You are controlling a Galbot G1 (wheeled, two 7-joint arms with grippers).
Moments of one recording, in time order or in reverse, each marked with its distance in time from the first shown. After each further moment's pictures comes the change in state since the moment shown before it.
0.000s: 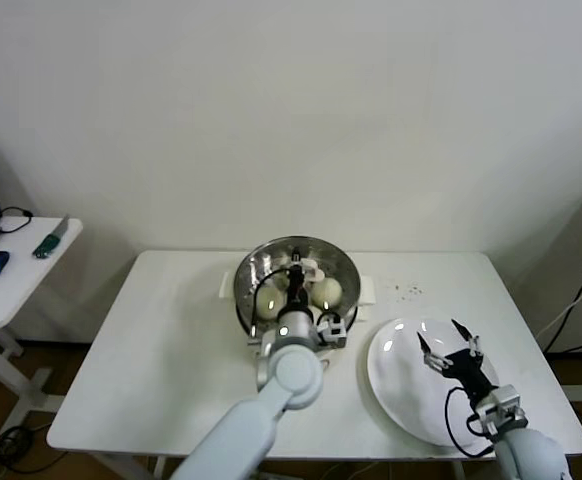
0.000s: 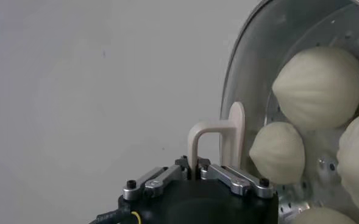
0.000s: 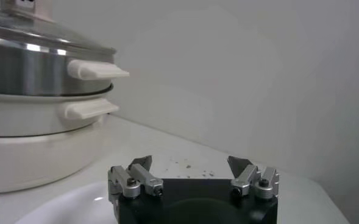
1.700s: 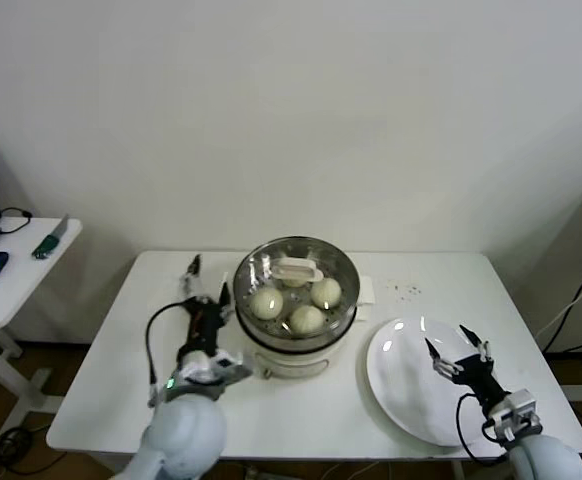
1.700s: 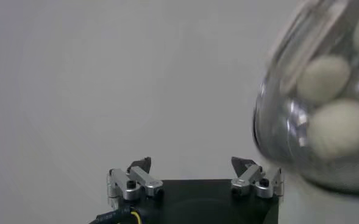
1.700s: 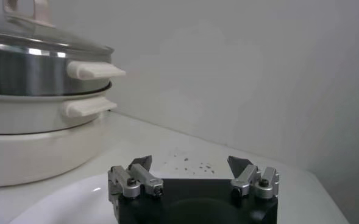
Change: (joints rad) left arm 0.404 0.234 -0.333 -0.476 -0.598 -0.001 -0.307; right arm -0.047 -0.019 0.052 0.035 0.044 -0.032 -0.050
